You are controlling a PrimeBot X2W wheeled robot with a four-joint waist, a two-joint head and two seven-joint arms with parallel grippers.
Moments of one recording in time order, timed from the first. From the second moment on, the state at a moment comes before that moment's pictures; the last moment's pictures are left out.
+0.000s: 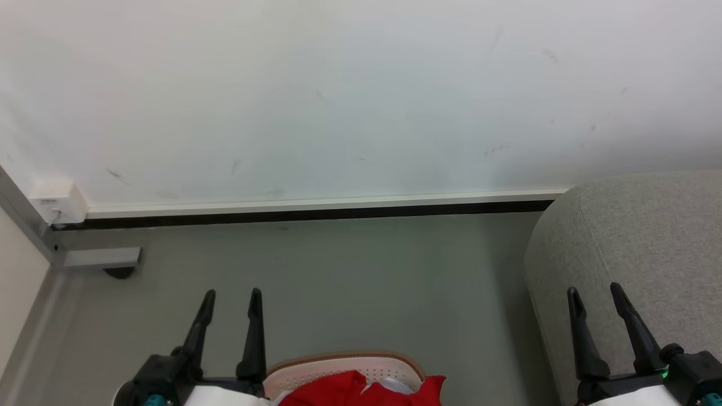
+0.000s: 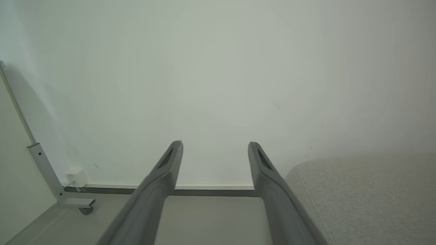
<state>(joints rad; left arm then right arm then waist) -0.04 0.05 -0.14 0.08 -0.19 0.03 -0.26 -0.06 -0.09 0.10 0.14 0.31 0.13 -0.25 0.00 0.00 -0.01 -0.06</state>
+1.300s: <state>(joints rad) -0.31 0.08 -0.21 0.42 -0.11 -0.01 -0.26 -0.20 -0.09 0.09 0.14 0.38 0.13 -0.26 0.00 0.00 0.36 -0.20</state>
